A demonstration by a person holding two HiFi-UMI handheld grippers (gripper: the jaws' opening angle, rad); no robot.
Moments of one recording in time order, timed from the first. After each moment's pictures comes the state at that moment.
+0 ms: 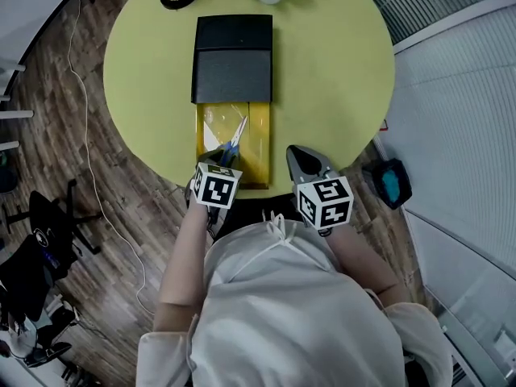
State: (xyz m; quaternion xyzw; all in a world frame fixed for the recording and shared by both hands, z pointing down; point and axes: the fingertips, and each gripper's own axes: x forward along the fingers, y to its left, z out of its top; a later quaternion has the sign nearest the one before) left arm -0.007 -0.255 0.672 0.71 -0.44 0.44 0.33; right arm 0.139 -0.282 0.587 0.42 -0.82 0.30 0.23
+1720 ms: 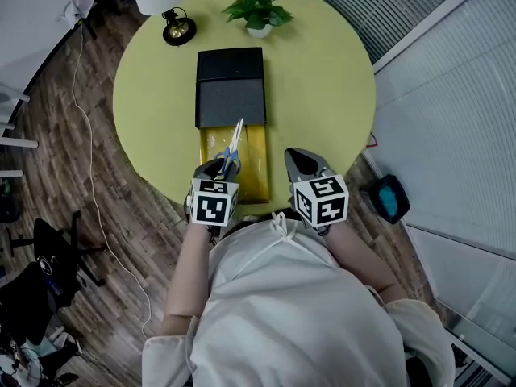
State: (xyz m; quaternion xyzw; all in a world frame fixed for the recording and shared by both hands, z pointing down) left arm -0.004 -0.279 0.581 0.76 -0.48 0.35 0.26; right arm 0.141 -0.299 0.537 0.46 -0.83 0.25 0.22
